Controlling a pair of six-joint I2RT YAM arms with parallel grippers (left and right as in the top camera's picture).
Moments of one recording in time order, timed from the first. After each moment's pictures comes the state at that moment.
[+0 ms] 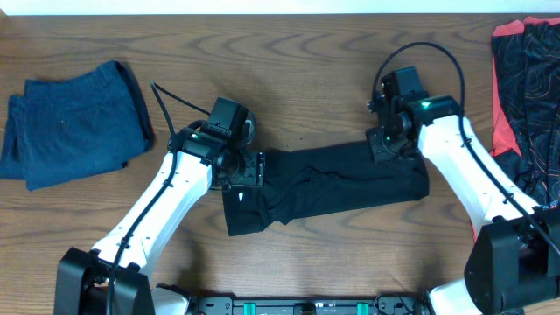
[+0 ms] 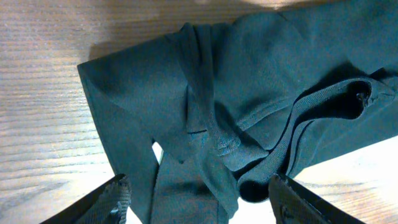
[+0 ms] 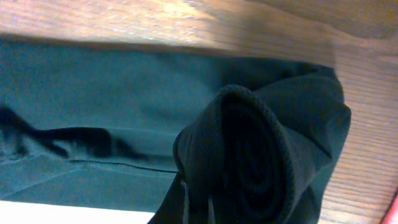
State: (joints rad) left arm -0.37 1.51 1.06 -0.89 0.17 -0.32; right arm 0.25 1.68 1.25 -0.94 -0.01 0.05
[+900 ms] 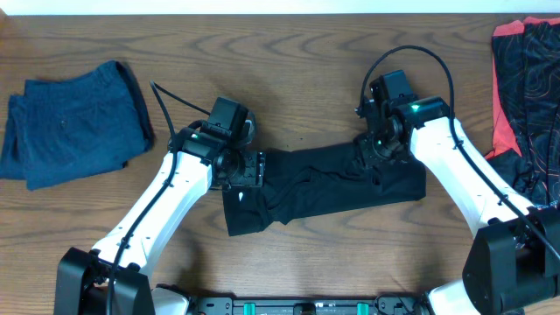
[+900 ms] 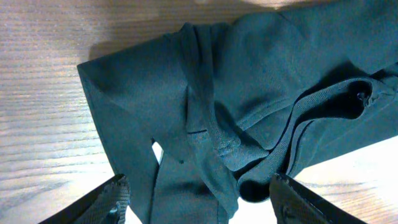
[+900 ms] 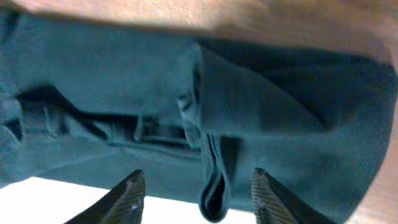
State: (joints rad) left arm -0.37 1.51 1.06 -0.89 0.17 -0.32; right arm 0.30 1.68 1.25 -0.98 -0.07 0.05
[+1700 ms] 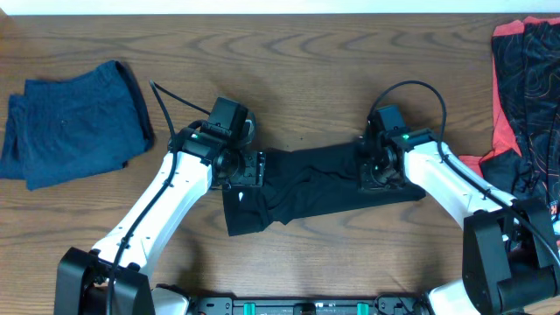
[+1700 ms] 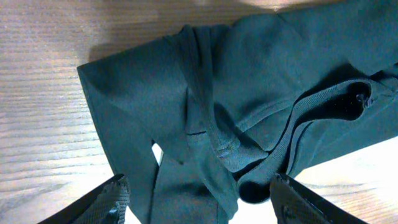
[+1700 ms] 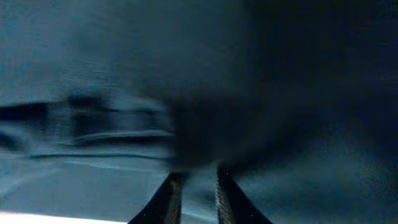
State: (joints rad) left arm -0.37 1.51 1.06 -0.89 0.17 -0.32; right arm 0.30 1.68 0.97 -0.72 -0.14 0.22
